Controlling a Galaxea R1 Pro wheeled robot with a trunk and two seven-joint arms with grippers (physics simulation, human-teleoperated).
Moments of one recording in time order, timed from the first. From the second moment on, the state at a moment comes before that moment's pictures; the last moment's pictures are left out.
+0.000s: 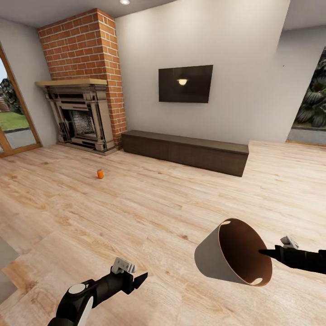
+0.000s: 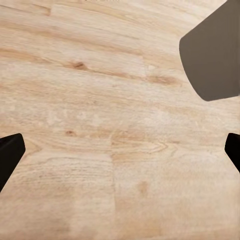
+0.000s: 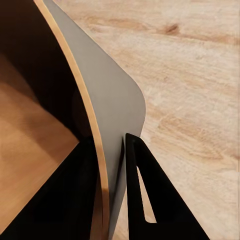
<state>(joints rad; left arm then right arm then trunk) -0.12 0.01 -0.07 -1.41 -0.02 0.50 -0.58 -0.51 -0.48 -0.40 -0.85 0.10 0.88 1.16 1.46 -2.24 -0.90</state>
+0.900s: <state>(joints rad) -0.12 0.01 -0.07 -1.41 -0.02 0.52 -0.59 -0.51 -0.48 -0.39 -0.85 0.10 0.87 1.15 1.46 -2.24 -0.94</state>
